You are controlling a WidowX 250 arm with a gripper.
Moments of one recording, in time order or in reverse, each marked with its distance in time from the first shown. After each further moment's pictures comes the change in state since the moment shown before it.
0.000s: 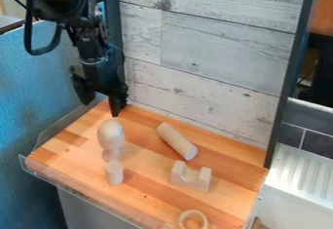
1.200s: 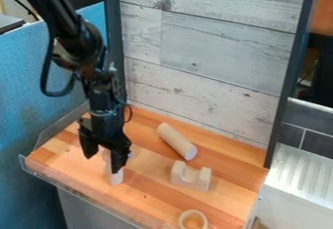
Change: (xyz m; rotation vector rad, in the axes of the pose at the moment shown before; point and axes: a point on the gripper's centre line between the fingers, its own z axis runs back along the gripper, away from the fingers) arm -0.061 -0.040 -0.059 -0.079 0.243 -0.114
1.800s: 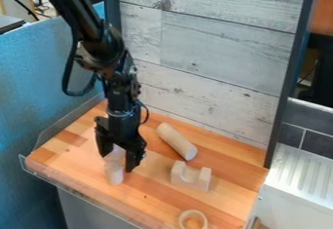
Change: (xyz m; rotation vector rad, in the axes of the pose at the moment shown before) arm 0.018 -0.013 -0.007 0.023 0.004 -0.039
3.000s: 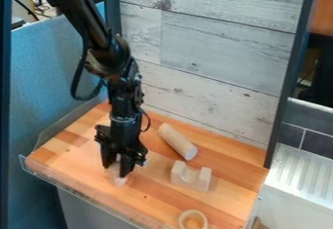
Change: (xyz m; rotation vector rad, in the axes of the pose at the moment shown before) arm -0.004 -0.006 -0.012 -0.032 0.089 0.023
